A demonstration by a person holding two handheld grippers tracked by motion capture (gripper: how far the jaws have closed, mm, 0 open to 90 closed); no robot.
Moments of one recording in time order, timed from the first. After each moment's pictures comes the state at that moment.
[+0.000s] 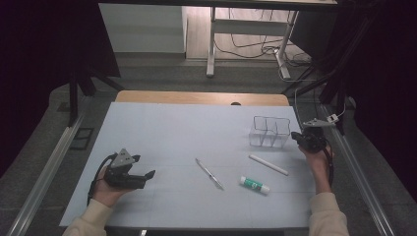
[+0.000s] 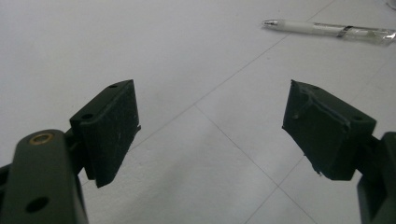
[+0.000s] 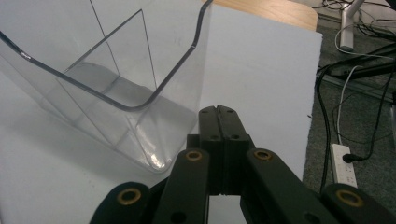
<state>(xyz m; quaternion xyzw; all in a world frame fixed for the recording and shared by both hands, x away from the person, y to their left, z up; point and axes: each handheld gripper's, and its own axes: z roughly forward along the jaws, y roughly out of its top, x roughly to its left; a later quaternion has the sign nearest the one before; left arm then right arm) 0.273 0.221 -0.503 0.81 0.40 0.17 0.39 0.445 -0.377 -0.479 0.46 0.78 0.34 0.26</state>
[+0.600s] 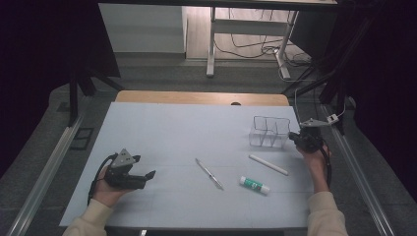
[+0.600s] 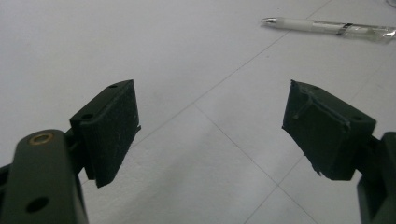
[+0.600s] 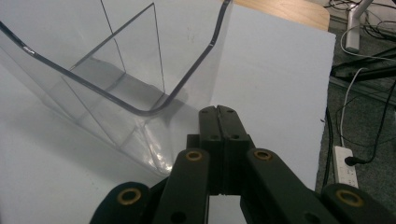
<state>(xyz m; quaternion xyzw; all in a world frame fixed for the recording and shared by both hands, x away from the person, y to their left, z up) 0.274 0.220 -0.504 0.81 0.40 0.17 0.39 0.449 -0.370 -0.483 0.45 0.79 0.34 0.26</state>
